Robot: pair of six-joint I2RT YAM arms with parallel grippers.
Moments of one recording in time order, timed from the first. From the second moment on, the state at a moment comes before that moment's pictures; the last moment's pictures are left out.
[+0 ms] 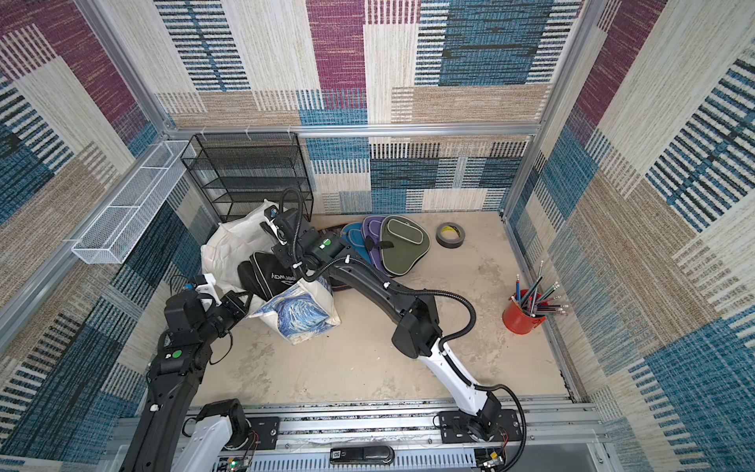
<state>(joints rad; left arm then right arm) 0.16 0.73 0.58 -0.33 0.37 -0.67 0.92 2.38 2.58 -0.74 0.11 0.06</state>
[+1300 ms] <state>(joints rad) 0.22 0.91 0.75 -0.29 0.35 -0.64 0.92 1.48 1.87 -0.60 0.11 0.20</state>
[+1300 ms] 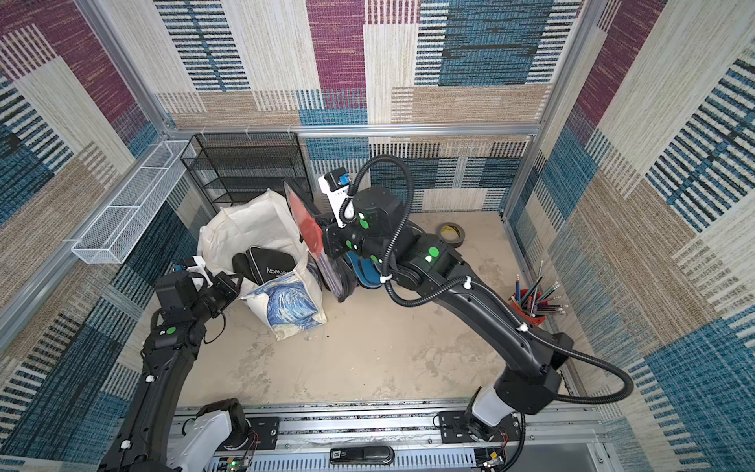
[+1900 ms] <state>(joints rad) 0.25 0.90 0.76 -0.34 0.37 -0.60 0.91 1.13 1.00 -0.28 0.18 0.53</state>
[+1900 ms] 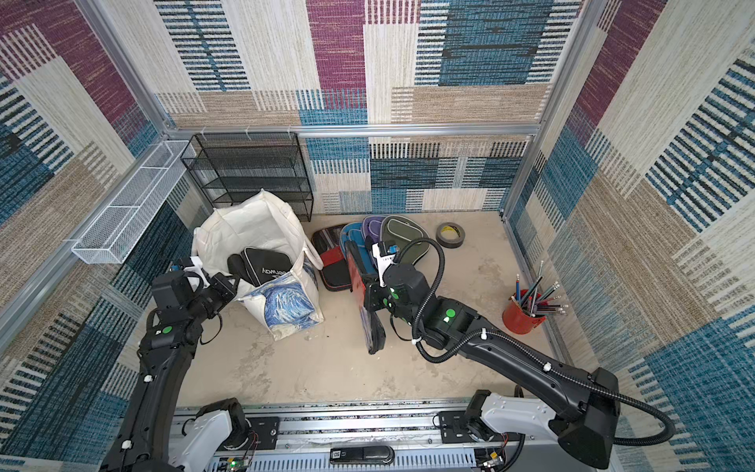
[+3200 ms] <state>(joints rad) 0.29 0.90 0.75 -0.35 0.40 -0.58 0.76 1.17 0.32 0.14 0.15 0.96</state>
